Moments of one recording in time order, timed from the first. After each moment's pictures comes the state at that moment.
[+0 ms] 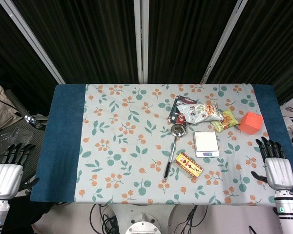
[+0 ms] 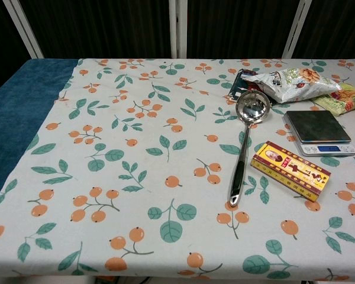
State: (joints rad) left arm -0.07 -1.13 0.00 -1.61 1.60 1.53 0.10; right arm 0.10 -1.23 0.06 -1.46 -1.42 1.40 -0.07
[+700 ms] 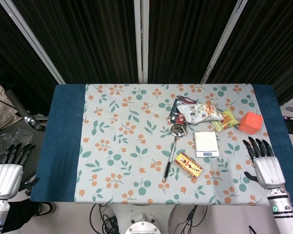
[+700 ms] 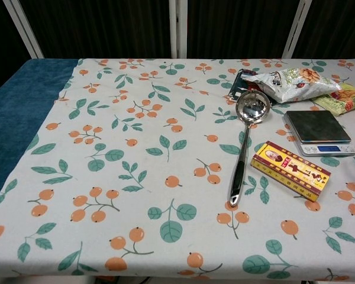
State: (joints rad) left arm -0.07 -1.14 0.00 -1.61 1.59 1.52 0.10; right arm 0.14 -1.22 0.04 -1.50 -1.51 1.36 -0.19
